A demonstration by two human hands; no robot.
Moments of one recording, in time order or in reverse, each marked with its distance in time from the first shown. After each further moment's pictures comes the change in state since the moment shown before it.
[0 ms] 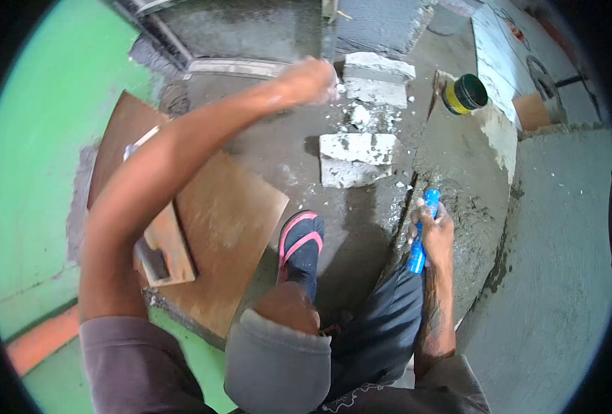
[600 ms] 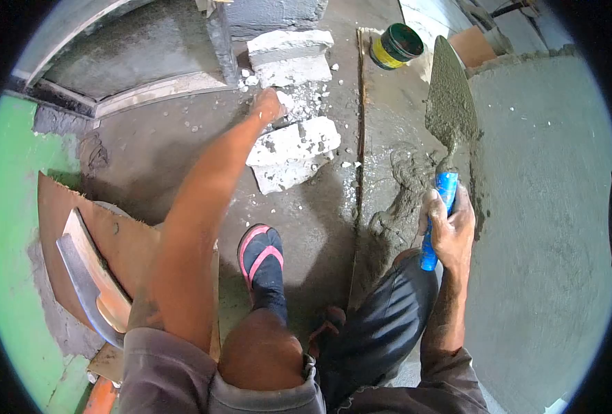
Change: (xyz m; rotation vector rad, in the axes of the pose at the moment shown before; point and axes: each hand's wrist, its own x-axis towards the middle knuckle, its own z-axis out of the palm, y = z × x) left_hand 0.122 -0.010 0.188 -0.152 -0.204 -0.499; right_hand -0.022 -0.041 -0.044 -0.573 0.400 -0.278
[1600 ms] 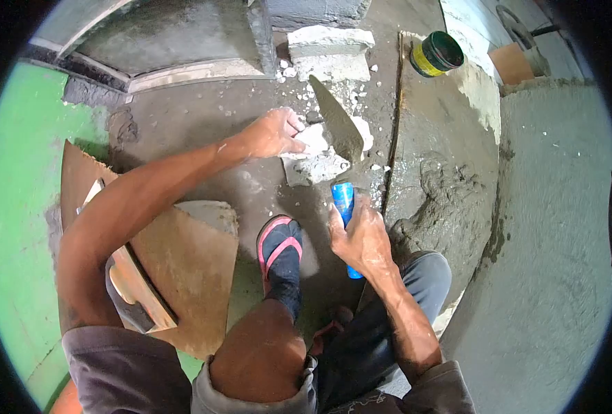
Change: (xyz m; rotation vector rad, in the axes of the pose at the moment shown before) left_hand -0.125 -0.049 -0.040 -0.576 -0.258 0.286; right_hand -0.032 -0.025 0.131 -0.083 -0.353 -0.140
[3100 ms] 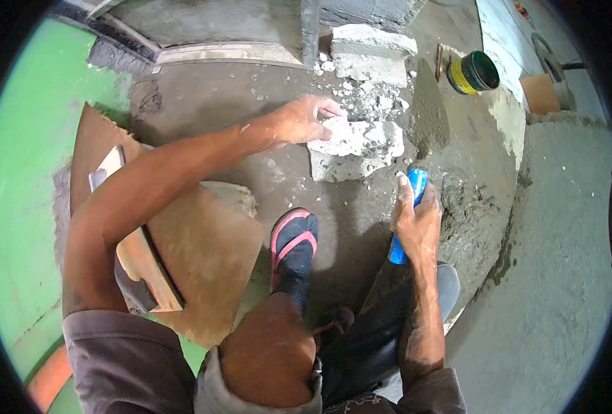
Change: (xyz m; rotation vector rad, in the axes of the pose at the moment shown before) left_hand -0.012 0.007 -0.016 -0.062 -0.010 0.078; right_hand 0.031 0.011 -0.028 -0.014 0.116 0.208
